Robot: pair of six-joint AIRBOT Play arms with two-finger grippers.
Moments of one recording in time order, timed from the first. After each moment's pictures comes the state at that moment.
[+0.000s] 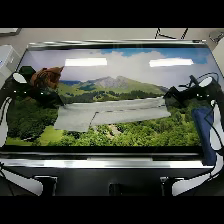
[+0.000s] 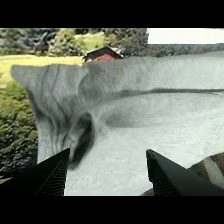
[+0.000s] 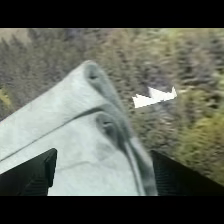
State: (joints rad) left arm 0.18 -1.80 1.63 1.10 -1.49 -1.45; right arm -0.30 -1.78 1.52 -1.08 1.18 1.63
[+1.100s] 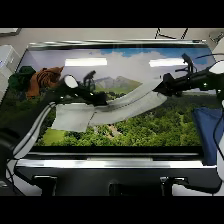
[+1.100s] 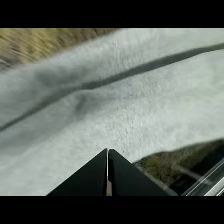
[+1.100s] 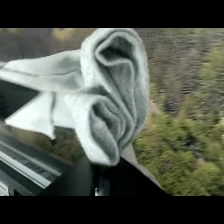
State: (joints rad) left arm -0.39 -1.83 1.63 0.88 -1.12 -1.53; right arm -0.16 -1.46 1.53 -0.78 1.45 1.47
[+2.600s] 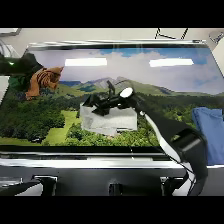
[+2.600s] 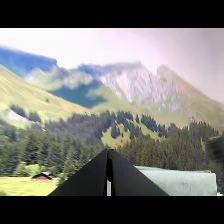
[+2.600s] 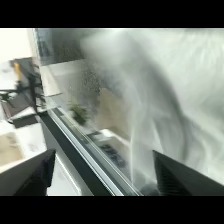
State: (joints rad) left arm 0.06 -1.29 1.63 1.15 -1.13 -1.63; right arm 0.53 -1.87 1.53 -0.34 0.91 1.51
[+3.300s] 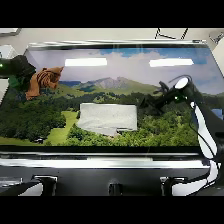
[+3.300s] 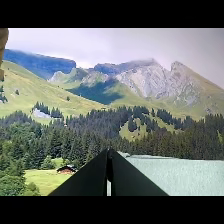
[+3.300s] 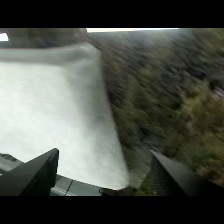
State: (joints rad) left arm 0.09 -1.24 1.63 1.18 -1.19 -1.57; right arm -0.04 -1.70 1.36 -0.94 1.36 1.59
